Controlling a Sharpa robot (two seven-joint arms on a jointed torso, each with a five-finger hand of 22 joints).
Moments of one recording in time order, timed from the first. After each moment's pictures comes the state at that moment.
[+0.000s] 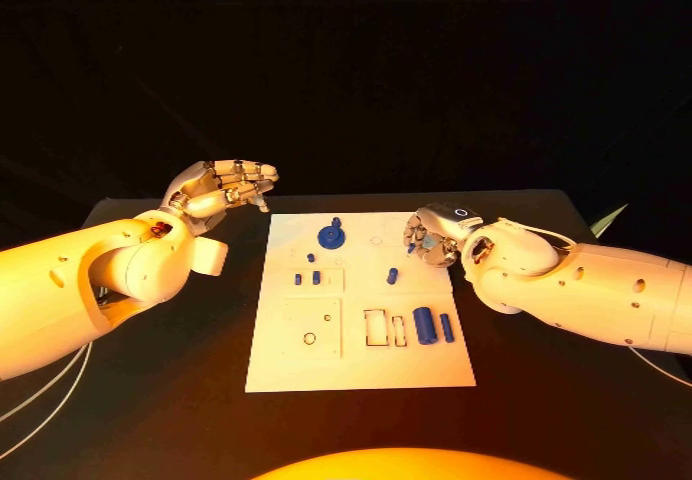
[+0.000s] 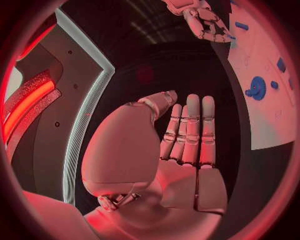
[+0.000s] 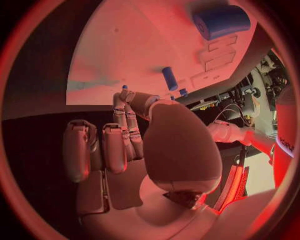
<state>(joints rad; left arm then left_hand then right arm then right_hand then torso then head) 1.21 -0.92 -0.01 1.51 -0.10 -0.21 0.40 1.45 -0.22 0.54 0.03 0.21 0.87 0.21 0.29 0.34 0.78 0.16 0.46 0.14 0.97 0.08 0.99 0.42 0.17 0.79 0.17 0.92 0.81 1.21 -0.81 -0.15 1.47 -1.63 -0.42 -0.26 1.38 -0.18 0.70 -0.02 0.09 1.08 0.12 0.32 0.35 1.24 0.06 0.17 0.18 1.47 -0.02 1.43 1.27 0.05 1.47 0.08 1.40 1.31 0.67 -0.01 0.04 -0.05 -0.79</state>
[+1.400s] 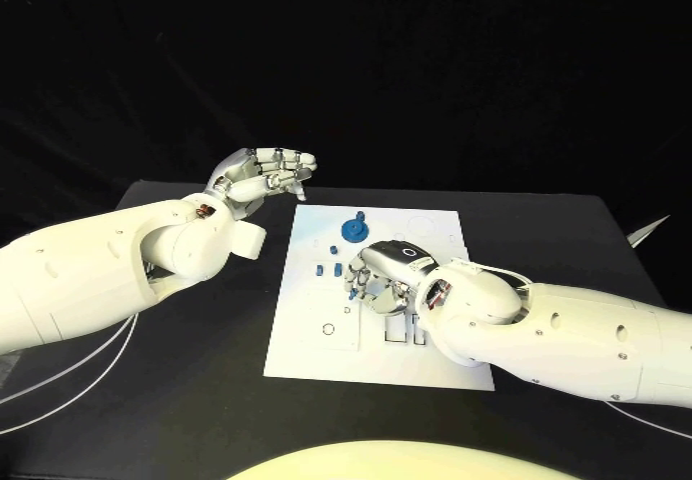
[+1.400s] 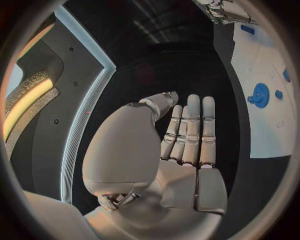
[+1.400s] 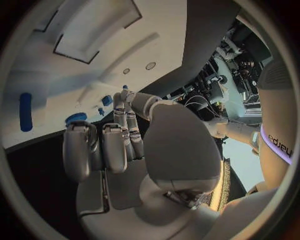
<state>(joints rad) 1.21 -0.88 -0.01 1.49 -0.07 -0.21 0.40 1.46 -0.21 0.54 0.02 0.22 0.84 0.21 0.29 0.33 0.77 0.16 0.46 0.14 0.95 0.09 0.98 0.42 0.17 0.78 0.18 0.91 0.81 1.14 -0.66 -0.15 1.66 -1.59 -0.39 -0.26 1.37 -0.18 0.71 -0.03 0.07 1.08 0.12 0.31 0.35 1.25 0.06 0.16 0.18 1.47 -0.02 1.42 1.27 0.05 1.47 0.07 1.40 1.31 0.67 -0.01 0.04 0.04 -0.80</state>
